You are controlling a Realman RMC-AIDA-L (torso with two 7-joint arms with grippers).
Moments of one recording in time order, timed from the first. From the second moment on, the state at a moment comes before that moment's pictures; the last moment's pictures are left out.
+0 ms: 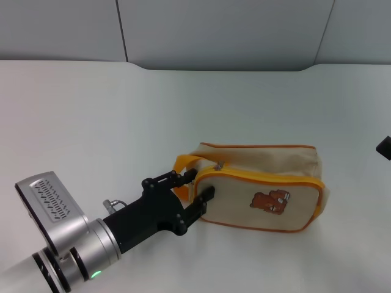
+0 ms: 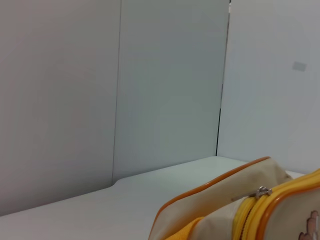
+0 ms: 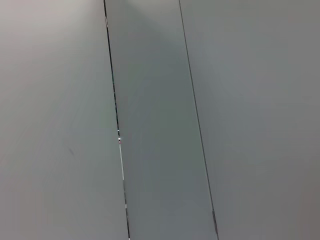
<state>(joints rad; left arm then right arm) -0.57 -2.08 0.57 -0.24 1.61 1.30 -0.33 0.31 2.07 -0.10 -0.49 -1.91 -1.96 0.95</state>
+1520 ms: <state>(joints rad) -0.59 -2.08 0.48 -0.01 1.69 1.53 -0.34 0.33 2.09 0.04 -0.03 -1.89 -1.80 0.03</state>
